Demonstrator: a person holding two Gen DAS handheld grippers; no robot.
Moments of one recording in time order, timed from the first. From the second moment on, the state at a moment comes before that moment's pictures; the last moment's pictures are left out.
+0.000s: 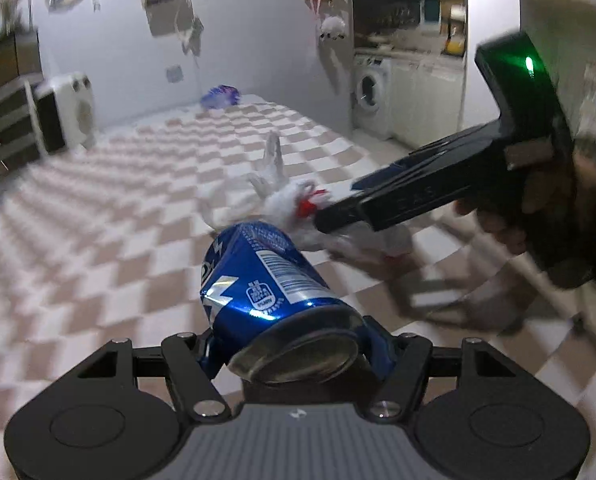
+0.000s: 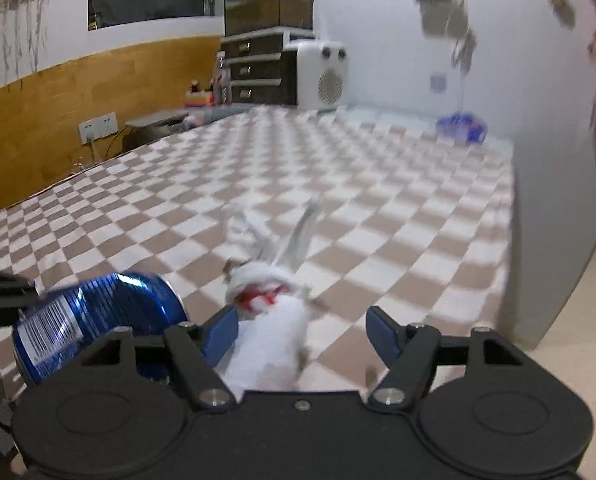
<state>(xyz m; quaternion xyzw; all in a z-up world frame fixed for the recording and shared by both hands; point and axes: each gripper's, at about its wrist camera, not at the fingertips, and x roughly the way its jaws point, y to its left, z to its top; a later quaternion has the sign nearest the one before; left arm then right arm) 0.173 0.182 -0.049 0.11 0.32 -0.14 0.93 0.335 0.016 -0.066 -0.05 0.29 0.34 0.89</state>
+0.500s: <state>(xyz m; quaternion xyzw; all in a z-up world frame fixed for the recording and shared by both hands) 0.155 0.155 -0.037 0.09 0.29 -0.22 0.93 0.285 -0.022 -0.048 0.01 0.25 0.34 0.90</state>
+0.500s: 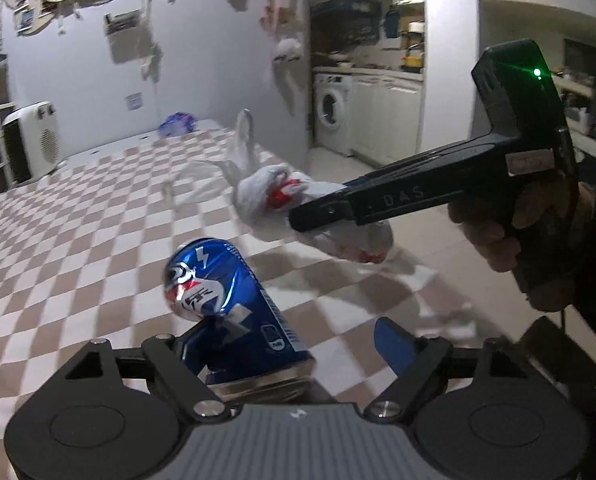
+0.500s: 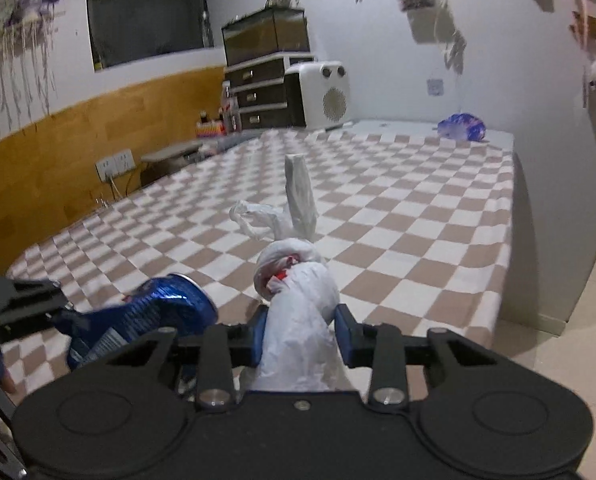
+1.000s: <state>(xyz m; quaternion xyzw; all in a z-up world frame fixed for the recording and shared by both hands) 0.144 0.111 -0.033 0.12 0.29 -0.28 0.91 0.255 -0.067 -0.051 0.06 0.25 0.35 0.90</state>
